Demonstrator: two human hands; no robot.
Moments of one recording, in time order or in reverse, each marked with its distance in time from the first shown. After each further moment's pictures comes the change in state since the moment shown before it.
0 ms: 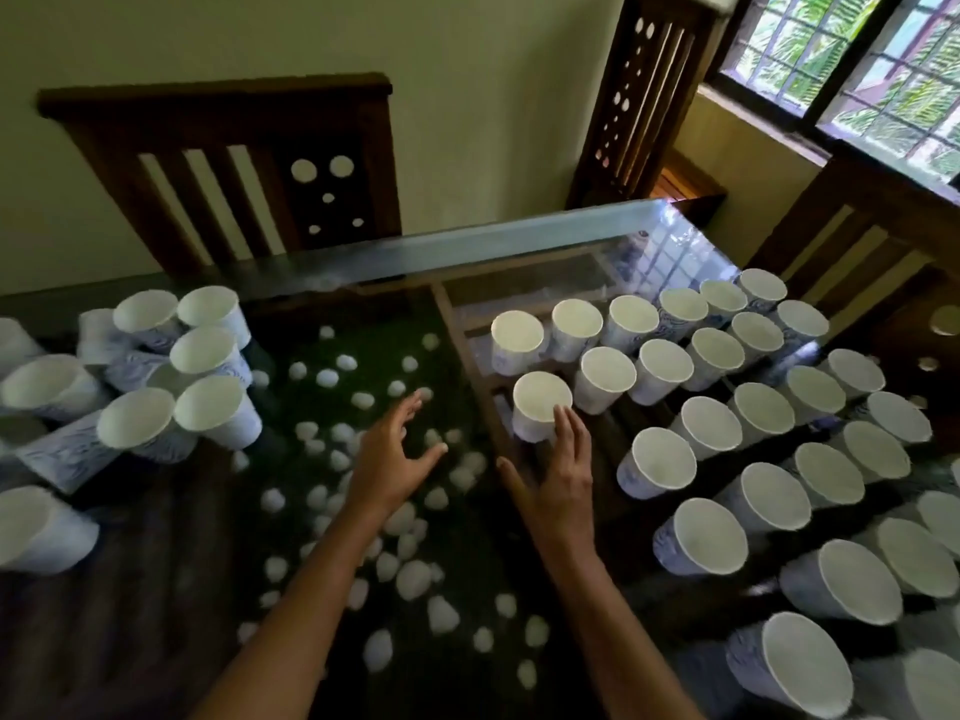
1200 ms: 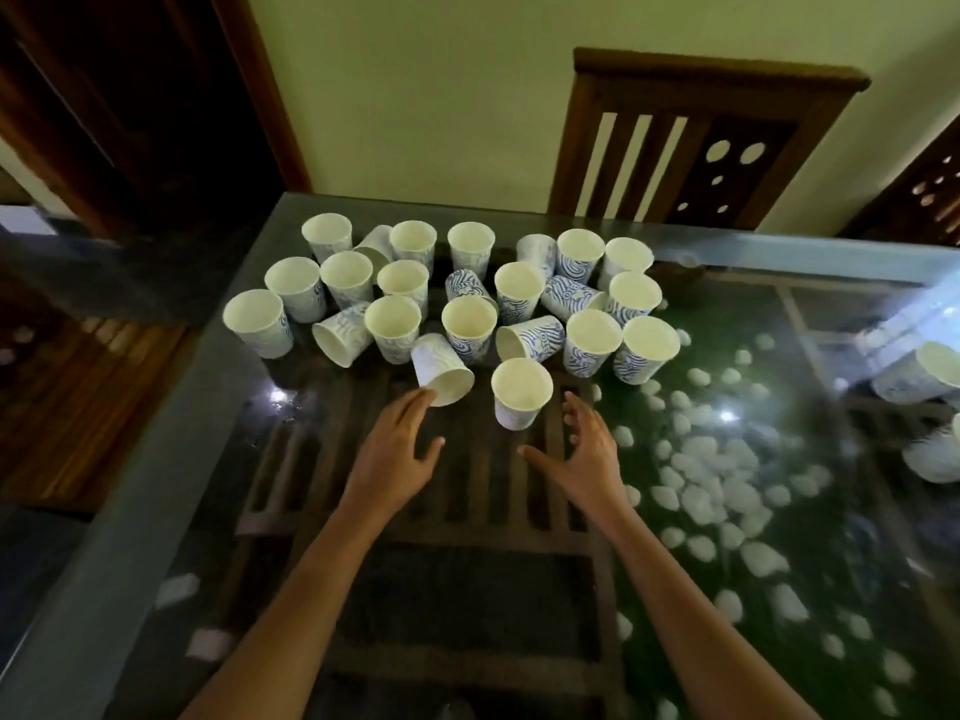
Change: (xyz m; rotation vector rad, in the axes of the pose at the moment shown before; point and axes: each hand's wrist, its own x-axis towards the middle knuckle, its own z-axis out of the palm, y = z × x) left_hand -0.184 -0.237 -0.350 0.394 0.245 -0.062; right_hand -0.163 -0.229 0.271 -0.042 -0.551 -0.145
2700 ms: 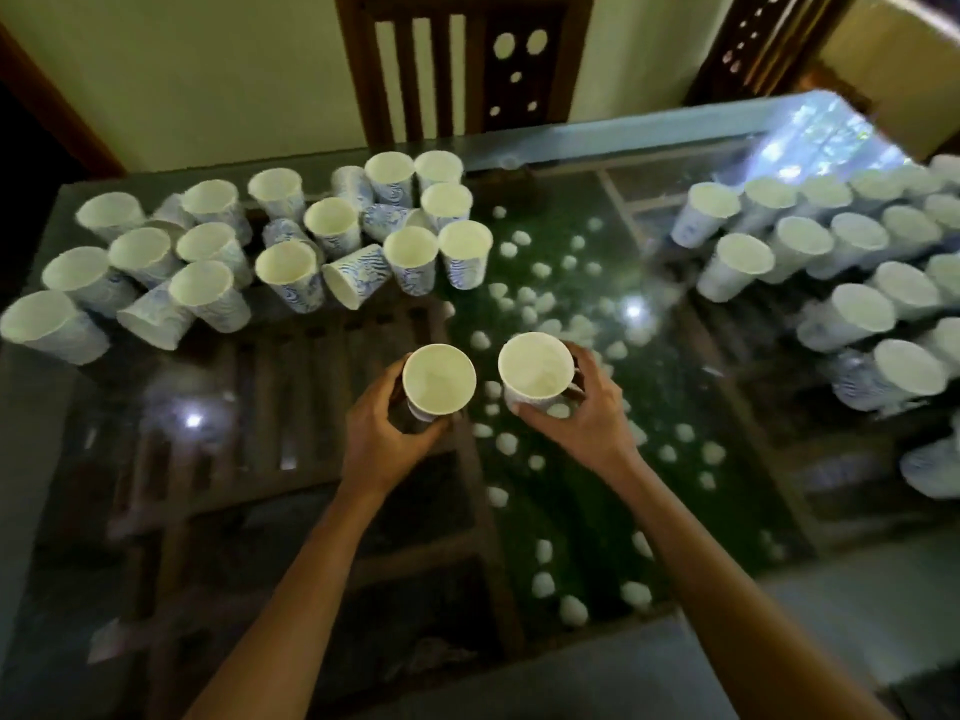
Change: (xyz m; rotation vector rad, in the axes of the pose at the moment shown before) left_hand -0.052 0.137 0.067 -0.380 0.045 0.123; right_hand -0.108 0.086 -0.118 0.194 0.250 -0.078
